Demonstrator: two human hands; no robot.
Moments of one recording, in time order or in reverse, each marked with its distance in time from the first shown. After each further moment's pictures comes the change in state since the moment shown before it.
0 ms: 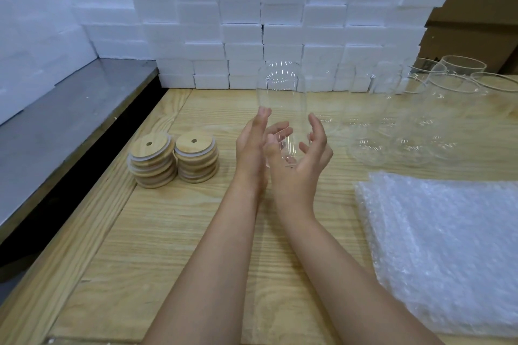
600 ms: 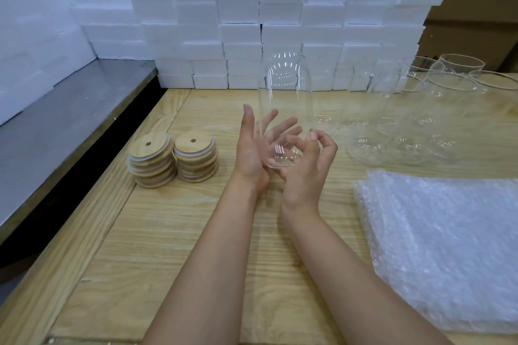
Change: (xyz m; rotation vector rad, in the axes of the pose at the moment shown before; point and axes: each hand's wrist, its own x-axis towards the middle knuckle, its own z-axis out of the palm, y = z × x) left_hand 0.000 0.003 -0.001 -0.134 -0.153 -0.094; right_hand 0.005 -0.006 -0.004 0.438 0.039 0.204
